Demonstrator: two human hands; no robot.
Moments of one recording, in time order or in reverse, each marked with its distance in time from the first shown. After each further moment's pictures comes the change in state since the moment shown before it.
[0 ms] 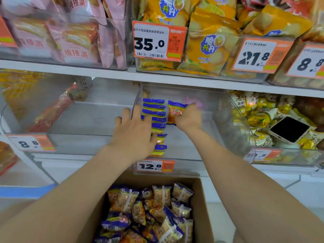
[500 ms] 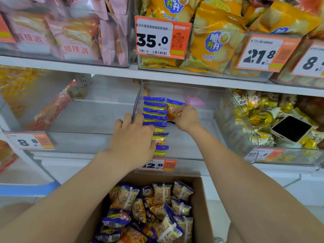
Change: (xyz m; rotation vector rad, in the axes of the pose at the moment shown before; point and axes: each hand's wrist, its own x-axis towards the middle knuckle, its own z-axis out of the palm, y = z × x) left_hand -0.017 -0.004 -0.001 0.053 -0.030 0.078; right_hand 0.014 0.008 0.013 -0.198 -0.157 -0.158
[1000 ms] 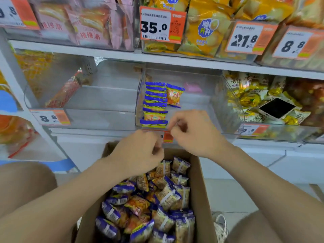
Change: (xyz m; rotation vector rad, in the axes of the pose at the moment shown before) left_hand -0.095 0.018 0.001 -0.487 -0.009 0.176; right_hand -0.219 -0.026 -0.090 0.109 -0.073 -0.456
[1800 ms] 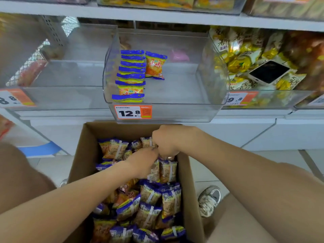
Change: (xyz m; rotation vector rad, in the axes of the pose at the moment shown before) left_hand 0.012 -0.010 0.173 0.079 -0.664 0.021; right_hand -0.013 0.050 0.063 -0.608 -0.862 -0.024
